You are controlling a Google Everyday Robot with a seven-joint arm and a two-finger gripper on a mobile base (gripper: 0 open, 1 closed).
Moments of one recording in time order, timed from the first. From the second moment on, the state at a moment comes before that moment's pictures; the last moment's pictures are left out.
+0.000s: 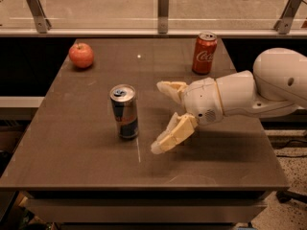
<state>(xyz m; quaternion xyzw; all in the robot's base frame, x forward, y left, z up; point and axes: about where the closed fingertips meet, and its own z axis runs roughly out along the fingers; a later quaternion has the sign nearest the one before) 0.452 -0.005 0.870 -0.56 0.62 0.38 0.40</state>
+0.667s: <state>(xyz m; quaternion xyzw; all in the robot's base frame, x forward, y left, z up) 0.461 0.035 0.874 -0.53 0.64 0.35 0.42</state>
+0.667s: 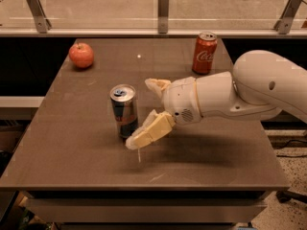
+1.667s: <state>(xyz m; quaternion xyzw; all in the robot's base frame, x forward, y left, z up) 0.466 0.030 0.883 -0.49 0.60 0.40 0.49</state>
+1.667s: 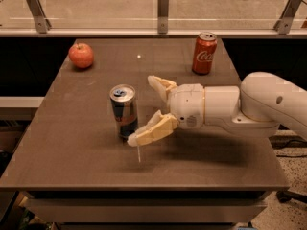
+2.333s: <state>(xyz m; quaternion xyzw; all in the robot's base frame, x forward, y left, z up) 0.476 0.059 0.895 -0.49 0.55 0.44 0.52</state>
